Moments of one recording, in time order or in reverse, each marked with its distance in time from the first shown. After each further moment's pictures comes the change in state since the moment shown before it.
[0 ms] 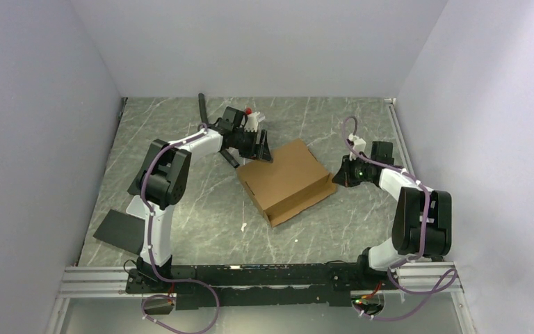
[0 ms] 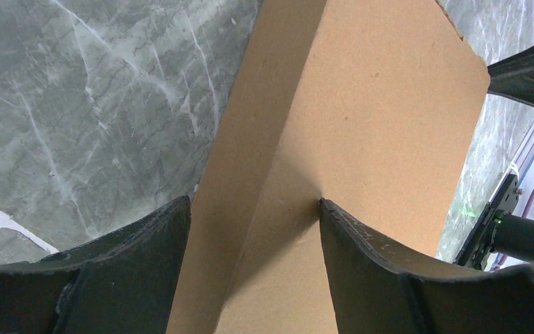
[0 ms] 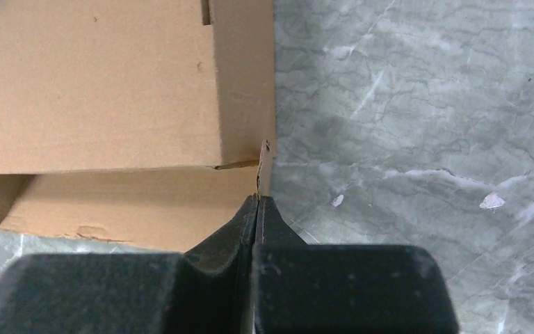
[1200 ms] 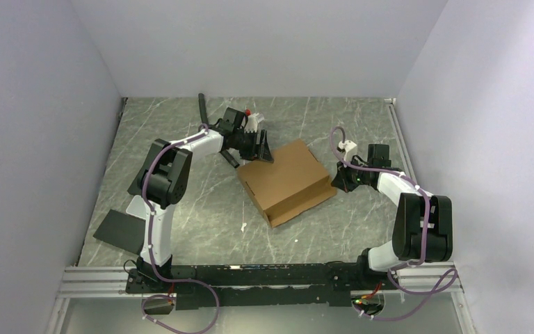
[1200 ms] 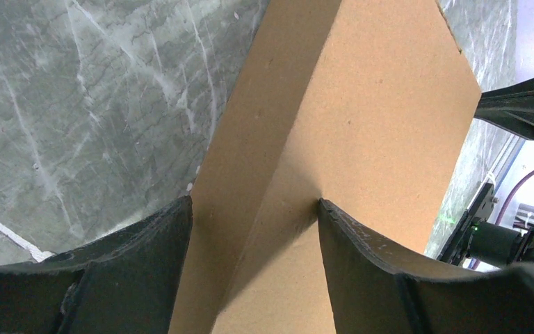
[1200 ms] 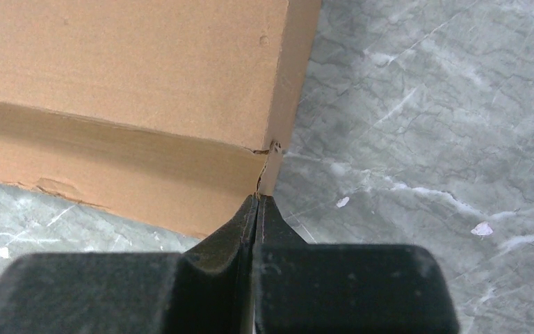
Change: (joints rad) left arm -0.001 0.016 0.000 0.004 0.000 -0.070; right arm 0.046 -0.053 -0.036 -0.040 0.002 -0.283
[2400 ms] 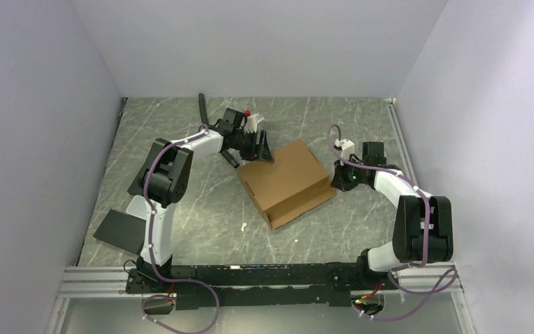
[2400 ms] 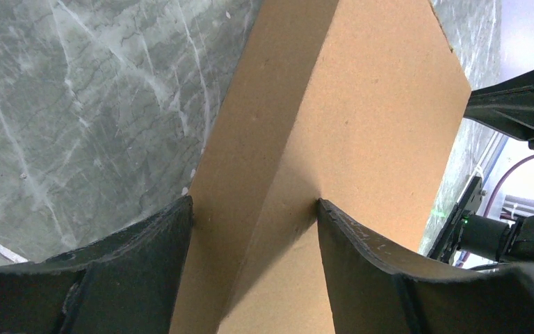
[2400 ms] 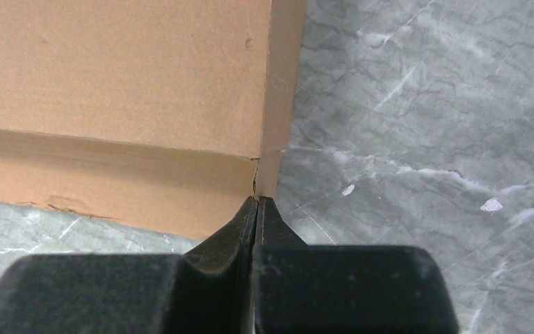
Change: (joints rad) left arm 0.005 0.016 0.001 0.016 0.044 -0.006; right arm 0.048 -0.005 0.029 -0.049 0.102 0.105
